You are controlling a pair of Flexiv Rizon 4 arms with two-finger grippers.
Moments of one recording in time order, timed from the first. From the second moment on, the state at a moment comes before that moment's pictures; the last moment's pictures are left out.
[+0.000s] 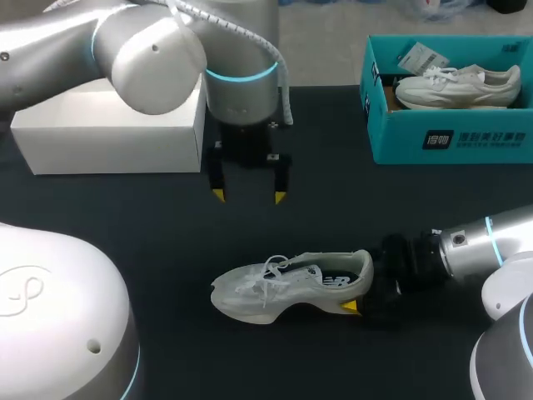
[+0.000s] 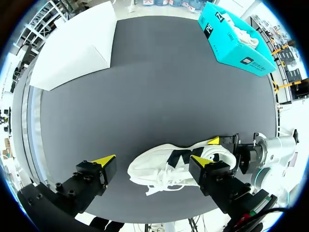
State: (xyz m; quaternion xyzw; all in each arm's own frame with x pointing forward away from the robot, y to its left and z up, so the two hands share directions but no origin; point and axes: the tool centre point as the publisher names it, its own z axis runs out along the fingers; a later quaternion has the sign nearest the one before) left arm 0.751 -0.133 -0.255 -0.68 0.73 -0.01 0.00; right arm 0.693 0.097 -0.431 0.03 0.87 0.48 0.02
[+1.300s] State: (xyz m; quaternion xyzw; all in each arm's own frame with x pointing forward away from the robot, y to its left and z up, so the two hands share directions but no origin) left arm 0.704 -0.244 -0.342 -0.53 0.84 0.05 0.01; right arm 0.693 0.098 -0.431 0.03 0.87 0.48 0.02
